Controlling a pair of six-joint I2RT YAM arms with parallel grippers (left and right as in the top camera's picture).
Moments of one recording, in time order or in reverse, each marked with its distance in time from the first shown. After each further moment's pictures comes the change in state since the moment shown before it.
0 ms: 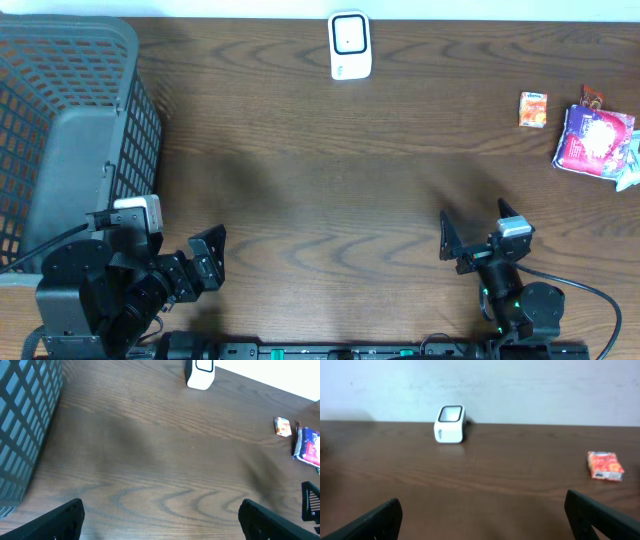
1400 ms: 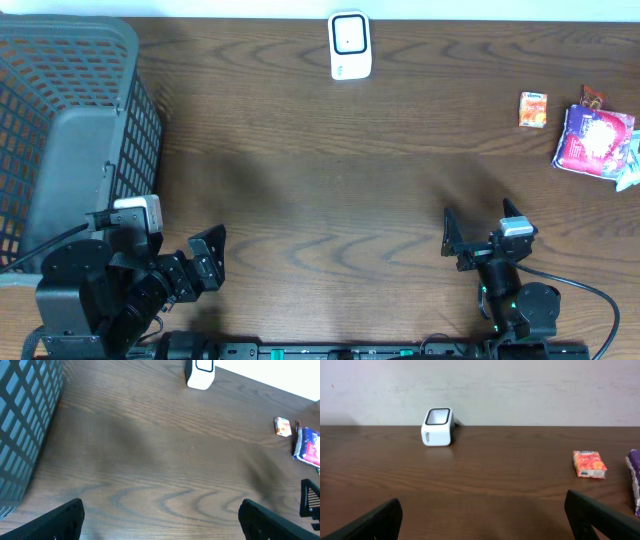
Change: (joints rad) left arm 0.000 0.000 0.000 0.000 0.000 0.000; right arm 0.032 -0.002 -0.026 0.032 0.089 0.000
